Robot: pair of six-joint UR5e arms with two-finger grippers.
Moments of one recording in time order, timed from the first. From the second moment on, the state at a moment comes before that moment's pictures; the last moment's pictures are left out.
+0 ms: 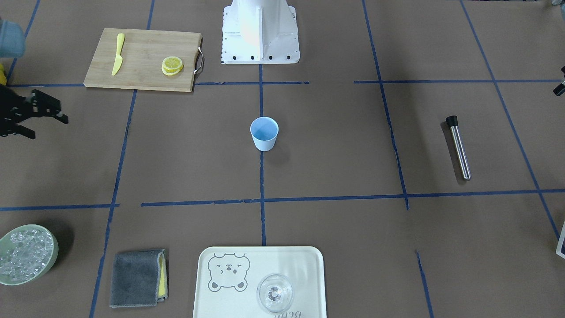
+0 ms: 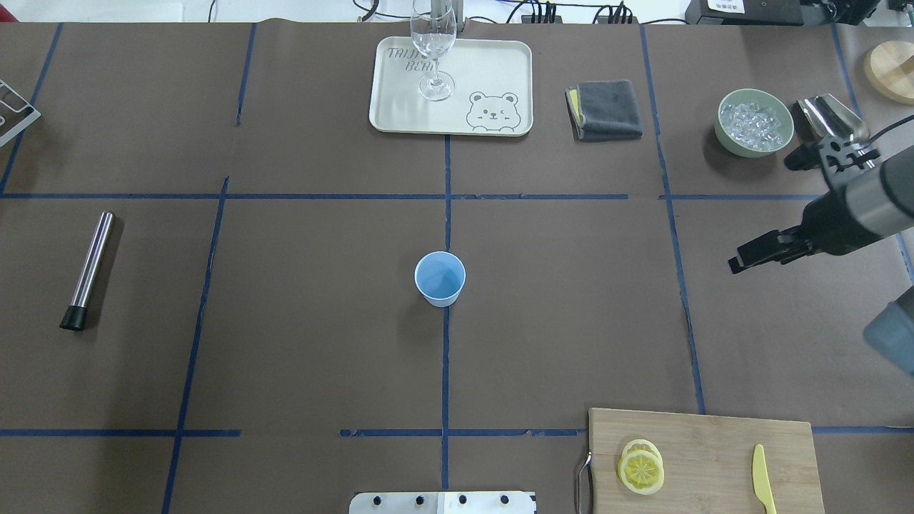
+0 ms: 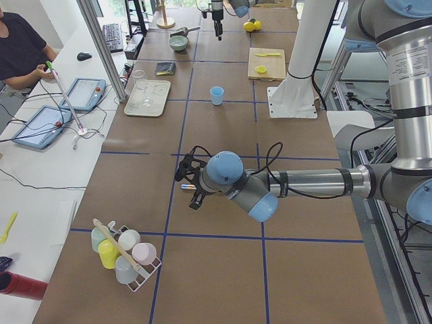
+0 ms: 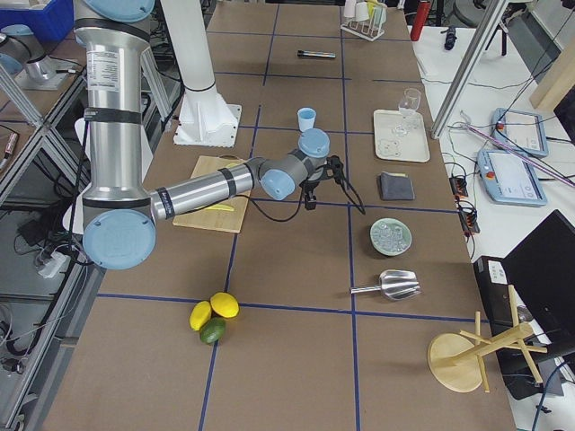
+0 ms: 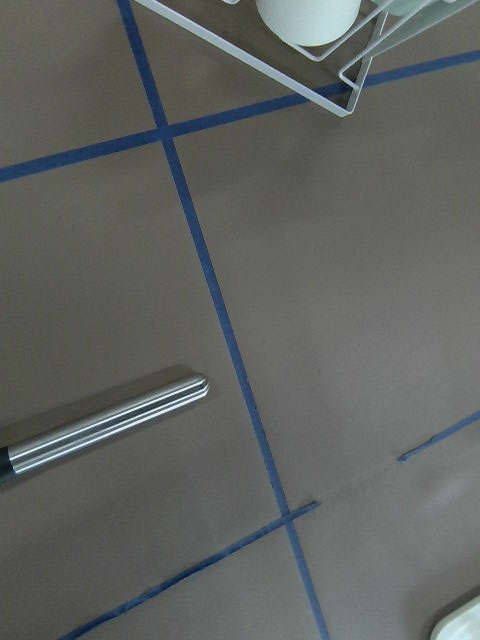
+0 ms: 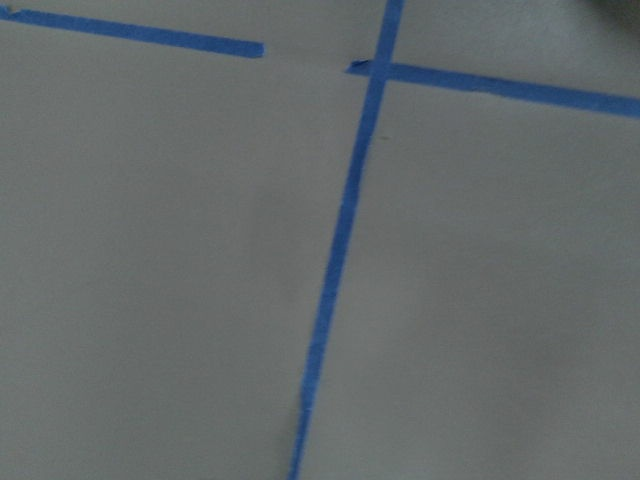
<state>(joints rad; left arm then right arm) -1.53 -1.33 -1.71 -2.41 -2.58 -0.28 0.87 -1.60 1.91 -1.11 2.27 0.81</state>
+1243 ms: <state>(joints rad) -1.48 -1.35 -1.63 -2.67 -2.65 -0.59 -0.11 -1.79 2.24 -1.21 1.35 1.70</state>
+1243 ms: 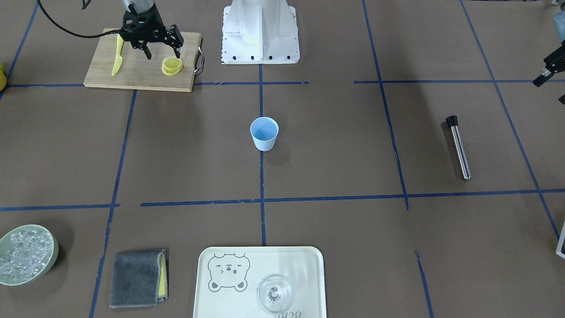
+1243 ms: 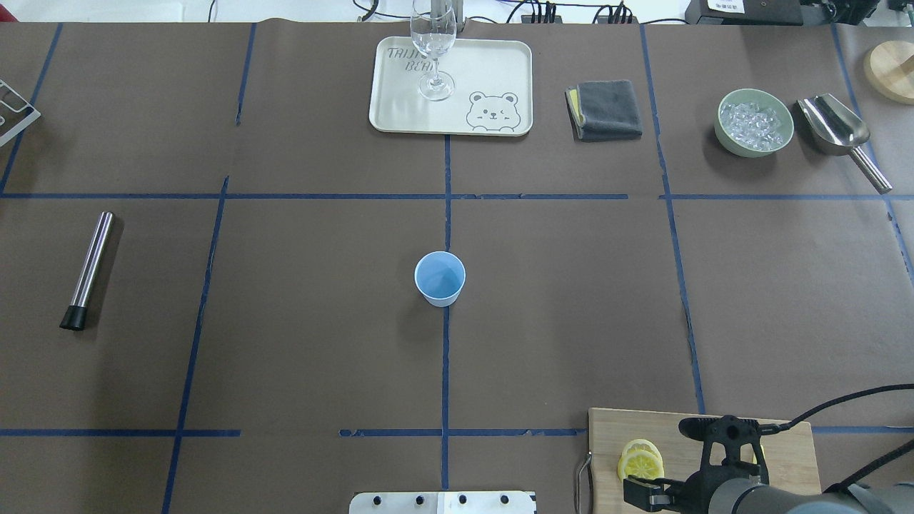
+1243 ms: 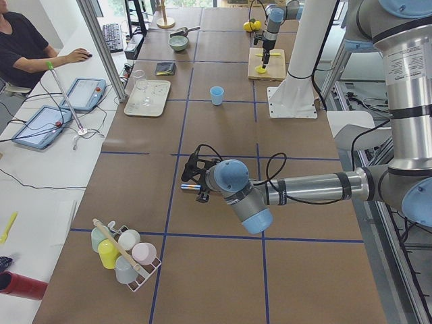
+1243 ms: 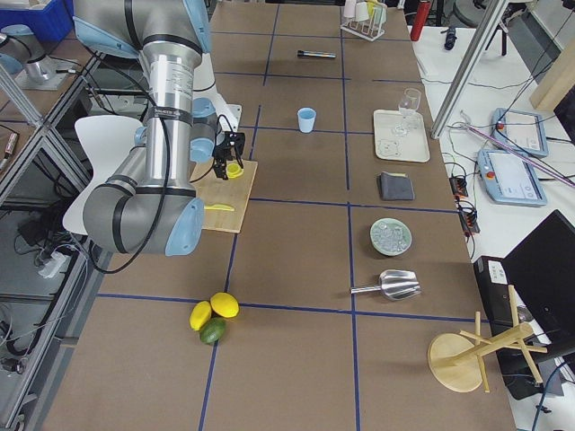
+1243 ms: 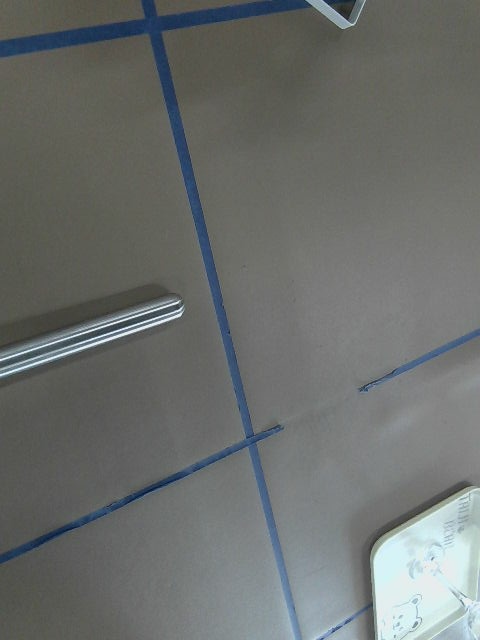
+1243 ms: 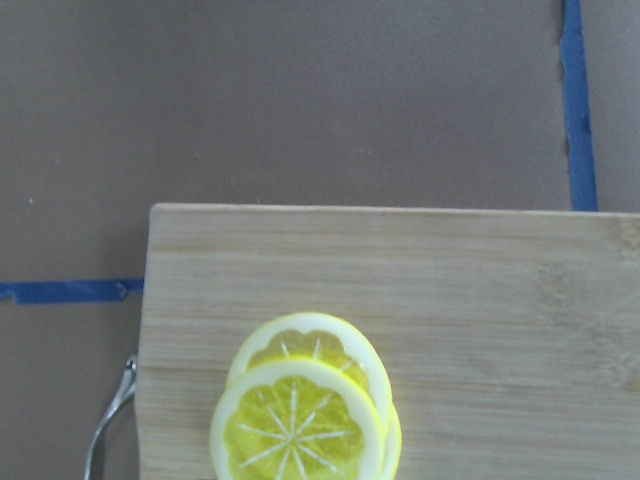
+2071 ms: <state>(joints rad) -1.48 -1.35 -1.63 -2.68 -2.63 -0.64 -0.08 -1.67 2.19 -1.30 1.26 1.74</state>
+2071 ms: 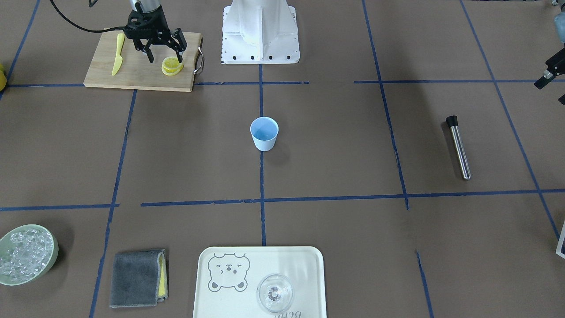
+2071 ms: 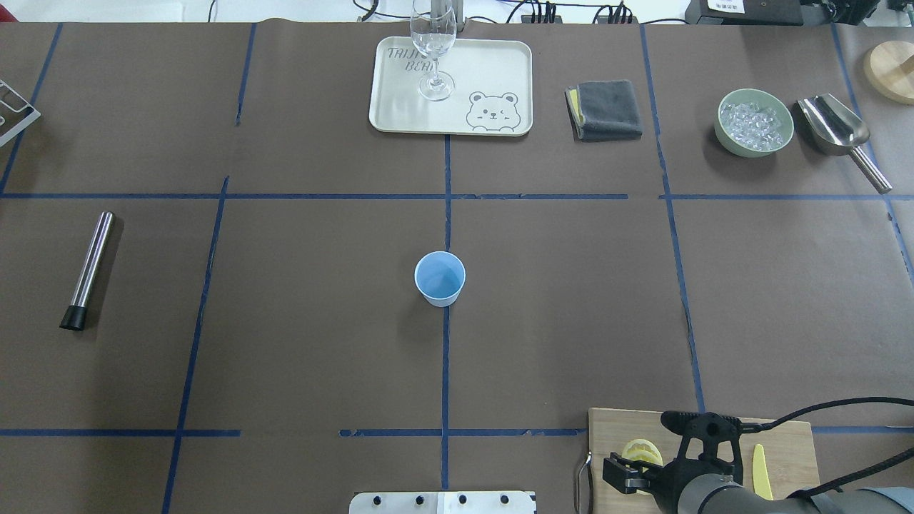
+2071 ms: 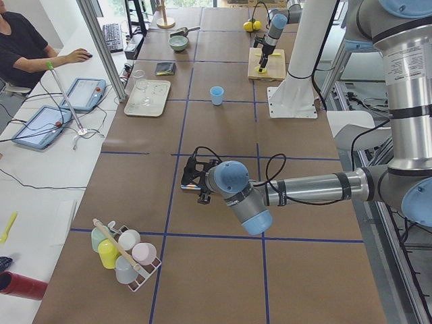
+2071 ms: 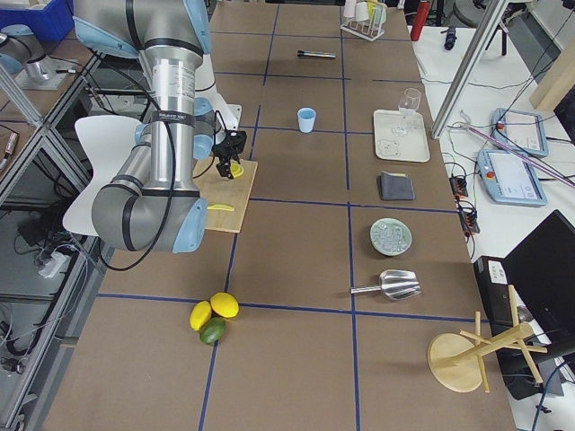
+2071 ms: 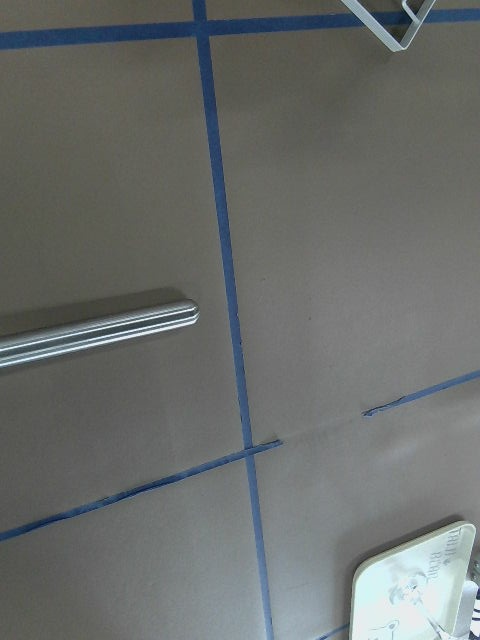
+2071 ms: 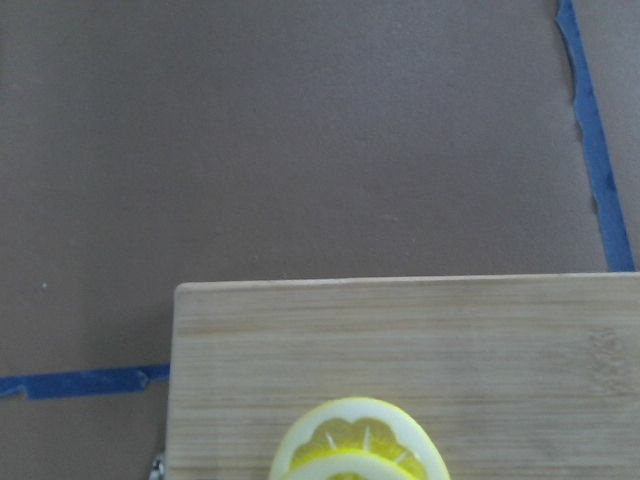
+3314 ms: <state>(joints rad) -1.48 -1.35 -1.63 -2.68 -2.63 -0.65 -0.05 -1.62 2.19 -1.40 1.26 1.74</state>
